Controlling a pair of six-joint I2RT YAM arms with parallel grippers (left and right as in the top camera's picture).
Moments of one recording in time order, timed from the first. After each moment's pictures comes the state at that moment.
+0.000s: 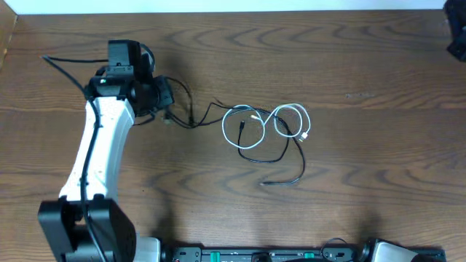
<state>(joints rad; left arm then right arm) 0.02 1.61 1.34 -0.86 0.18 -0.30 -0.29 1.41 2.07 -1.02 -0.59 0.25</state>
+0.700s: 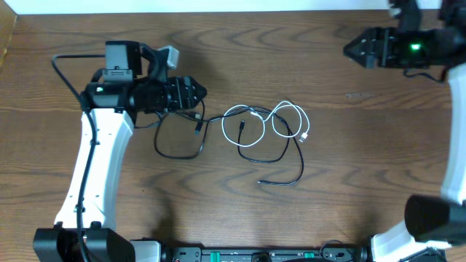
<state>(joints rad) -0.02 1.51 1.34 -0.88 0.60 -0.14 -0.07 1.78 2.07 -1.37 -0.58 -0.03</state>
